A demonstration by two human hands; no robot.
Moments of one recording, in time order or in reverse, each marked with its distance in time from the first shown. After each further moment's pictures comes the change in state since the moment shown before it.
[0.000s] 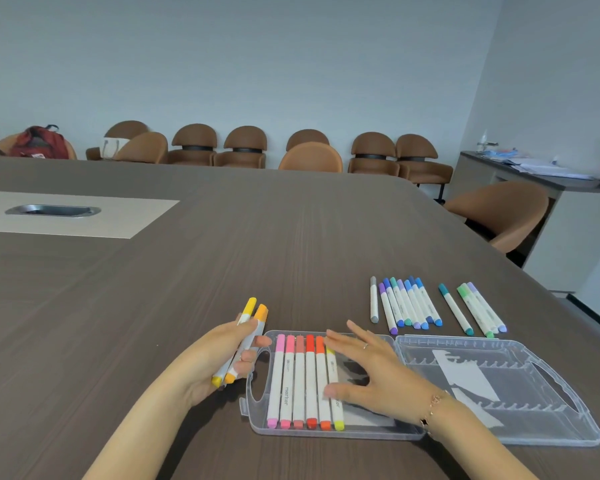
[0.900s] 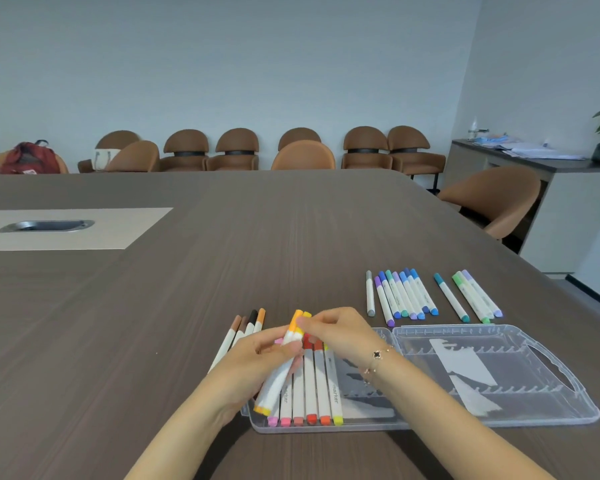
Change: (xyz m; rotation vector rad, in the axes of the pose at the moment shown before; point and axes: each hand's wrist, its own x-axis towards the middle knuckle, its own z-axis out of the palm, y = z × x) left_hand -0.010 -0.016 0.031 0.251 -0.153 0.267; right_hand 0.043 -0.044 -0.006 0.613 0.303 0.249
